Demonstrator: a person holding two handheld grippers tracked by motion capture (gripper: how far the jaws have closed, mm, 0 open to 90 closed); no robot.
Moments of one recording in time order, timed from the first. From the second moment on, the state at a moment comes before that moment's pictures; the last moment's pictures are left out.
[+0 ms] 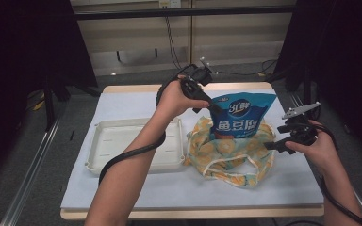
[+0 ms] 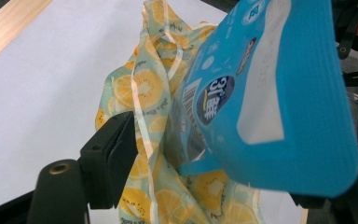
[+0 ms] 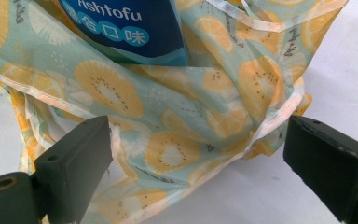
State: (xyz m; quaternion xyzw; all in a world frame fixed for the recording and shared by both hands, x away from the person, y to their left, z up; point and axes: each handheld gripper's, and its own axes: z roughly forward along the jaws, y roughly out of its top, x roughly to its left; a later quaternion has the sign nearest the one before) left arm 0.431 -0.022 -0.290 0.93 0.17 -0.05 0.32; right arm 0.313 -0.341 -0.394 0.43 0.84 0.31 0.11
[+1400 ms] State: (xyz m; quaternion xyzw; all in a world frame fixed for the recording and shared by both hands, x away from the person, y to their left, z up) left arm 0.430 -0.051 -0.294 0.94 0.12 -0.06 0.31; right arm 0.313 -0.339 -0.396 0.42 0.85 0.31 0.10
